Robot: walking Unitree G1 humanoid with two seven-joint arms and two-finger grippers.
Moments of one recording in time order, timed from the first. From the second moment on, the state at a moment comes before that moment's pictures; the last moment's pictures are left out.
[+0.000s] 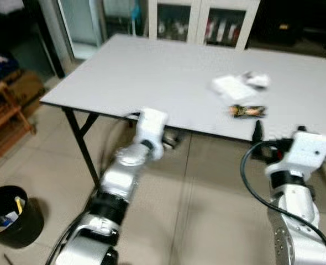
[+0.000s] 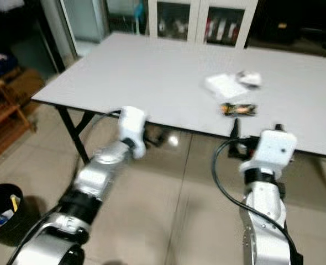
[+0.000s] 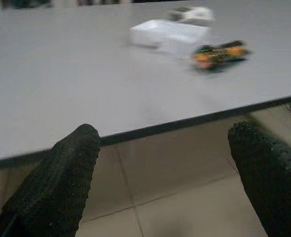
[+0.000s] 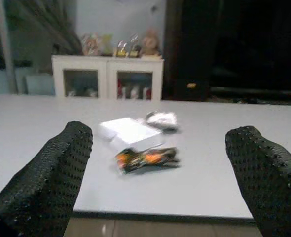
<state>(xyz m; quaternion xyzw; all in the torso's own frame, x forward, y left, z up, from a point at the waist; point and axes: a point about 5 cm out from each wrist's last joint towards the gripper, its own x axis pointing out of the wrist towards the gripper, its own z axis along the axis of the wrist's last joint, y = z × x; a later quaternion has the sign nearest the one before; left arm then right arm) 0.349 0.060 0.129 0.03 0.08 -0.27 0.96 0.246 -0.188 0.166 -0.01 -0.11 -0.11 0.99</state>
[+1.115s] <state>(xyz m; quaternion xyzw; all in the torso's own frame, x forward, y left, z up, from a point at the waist) 0.302 0.127 0.108 0.08 0.16 -0.20 0.96 0.214 -0.201 0.173 -0.03 -0.10 -0.15 0.98</state>
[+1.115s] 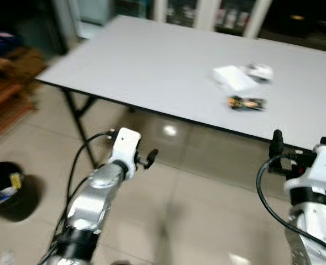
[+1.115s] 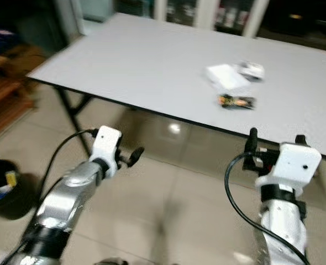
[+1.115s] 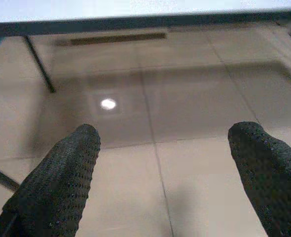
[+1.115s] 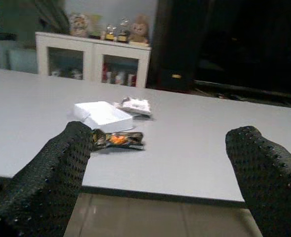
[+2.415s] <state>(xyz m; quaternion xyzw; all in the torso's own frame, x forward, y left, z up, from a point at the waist) 0.278 0.137 0.114 0.04 0.25 -0.17 0.95 0.215 -0.188 0.171 -0.02 -0.08 -0.06 0.99</state>
